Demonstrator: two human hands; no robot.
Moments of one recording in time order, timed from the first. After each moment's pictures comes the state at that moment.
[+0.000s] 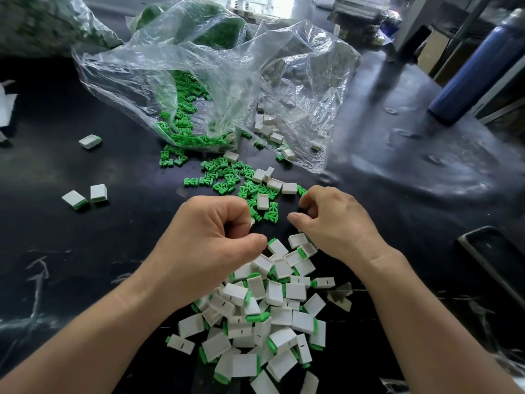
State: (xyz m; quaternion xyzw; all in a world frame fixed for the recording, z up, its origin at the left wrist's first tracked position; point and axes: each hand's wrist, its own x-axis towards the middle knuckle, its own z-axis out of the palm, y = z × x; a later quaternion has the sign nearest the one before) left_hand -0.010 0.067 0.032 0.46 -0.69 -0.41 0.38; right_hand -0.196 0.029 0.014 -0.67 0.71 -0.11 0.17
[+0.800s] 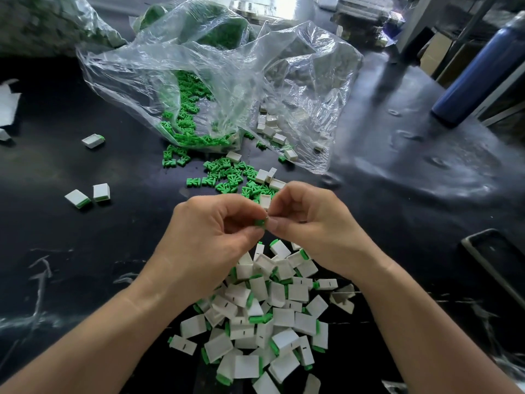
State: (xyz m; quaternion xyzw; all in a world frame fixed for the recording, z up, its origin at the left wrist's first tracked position) left_hand -0.014 0.065 0.028 0.51 -0.64 -0.41 0.40; right_hand -0.172 0.046 0.028 -0.67 0.50 -0.34 0.43
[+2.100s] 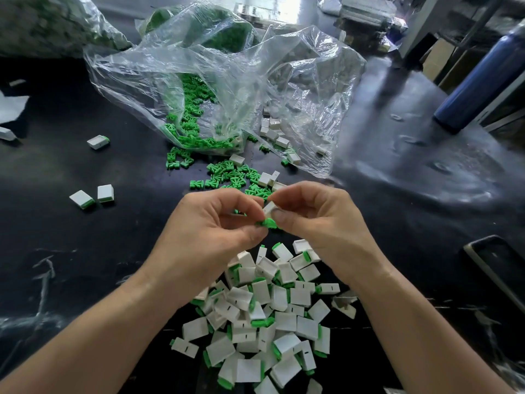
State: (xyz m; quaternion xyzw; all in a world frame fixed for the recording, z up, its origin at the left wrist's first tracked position) left_hand -0.013 0.061 0.033 0.49 -0.56 -0.51 0.43; right_hand -0.168 0.049 0.032 -0.60 0.49 -0.42 0.47
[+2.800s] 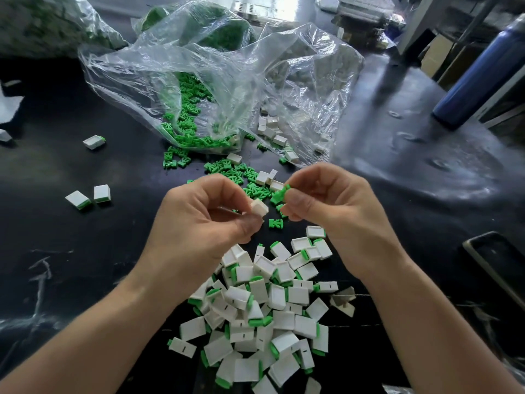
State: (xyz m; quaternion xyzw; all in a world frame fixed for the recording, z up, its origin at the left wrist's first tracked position) left_hand -0.013 0.062 0.036 0.46 -0.55 -0.50 0.49; right_hand -0.178 0.050 0.043 -0.57 0.42 -0.48 0.51
